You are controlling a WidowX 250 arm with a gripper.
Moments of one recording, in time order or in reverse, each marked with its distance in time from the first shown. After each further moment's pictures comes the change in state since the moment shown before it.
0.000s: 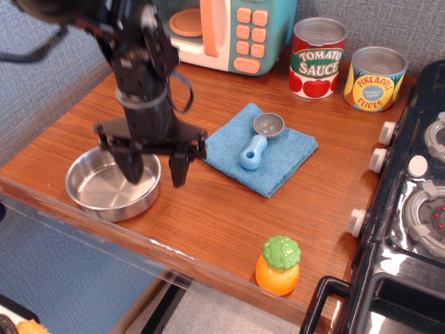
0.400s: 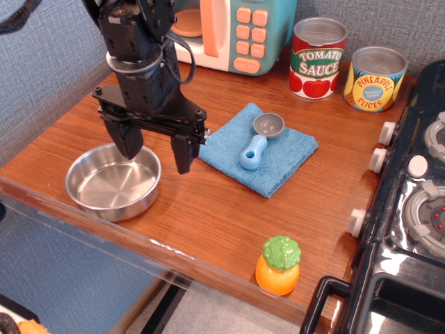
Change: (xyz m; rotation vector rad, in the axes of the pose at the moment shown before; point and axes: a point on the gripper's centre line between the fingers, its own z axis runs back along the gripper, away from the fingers) arm -0.005 -0.010 0.028 -0.057 -0.002 -0.237
